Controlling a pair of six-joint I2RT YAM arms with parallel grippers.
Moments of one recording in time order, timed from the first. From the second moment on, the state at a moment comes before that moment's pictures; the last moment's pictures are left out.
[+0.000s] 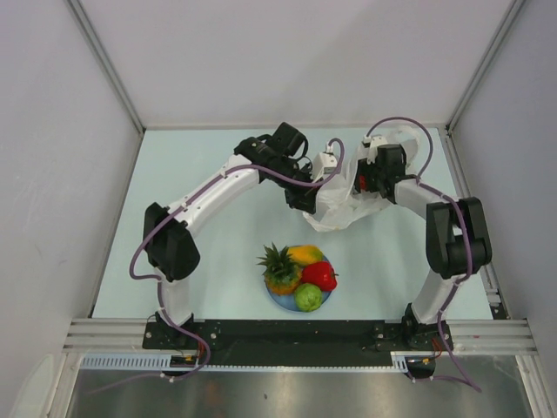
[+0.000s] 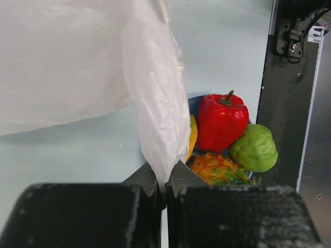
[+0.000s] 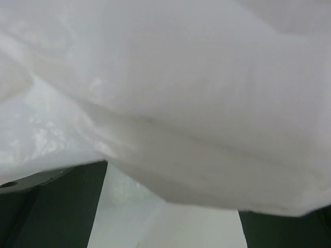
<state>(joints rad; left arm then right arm) -0.71 1.90 1.87 -1.00 0.66 0.46 0.16 1.76 1.10 -0.01 -0.04 -0.07</state>
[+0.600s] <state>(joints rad) -0.71 1.90 1.85 -0.97 0.65 0.44 0.12 1.96 1.25 0.07 -0.16 -0.15</state>
